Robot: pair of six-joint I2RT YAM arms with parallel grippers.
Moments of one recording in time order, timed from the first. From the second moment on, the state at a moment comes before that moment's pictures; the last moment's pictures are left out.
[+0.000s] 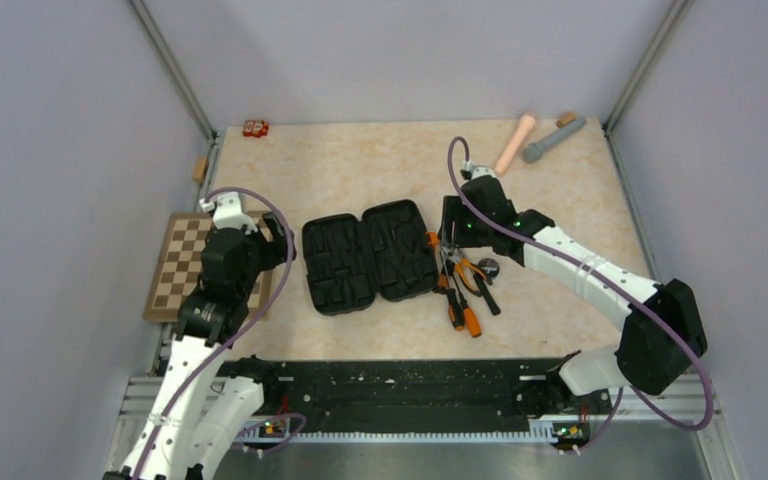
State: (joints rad) left arm -0.19 0.66 0.75 -0.46 -0.16 -0.36; right arm 0.61 1.40 1.07 -0.43 0.16 0.51
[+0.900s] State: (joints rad) left arm -0.19 0.64 0.70 -0.46 -0.19 -0.34; right arm 0.65 1.52 1.03 -0.53 -0.06 0.45
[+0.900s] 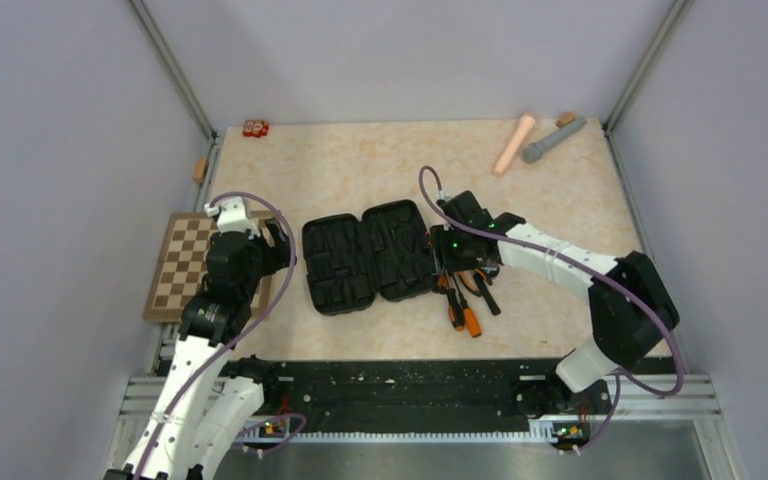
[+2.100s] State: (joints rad) left arm -0.19 0.64 0.69 -0.46 -0.18 -0.34; right arm 0.74 1.78 1.25 -0.53 0.05 0.36
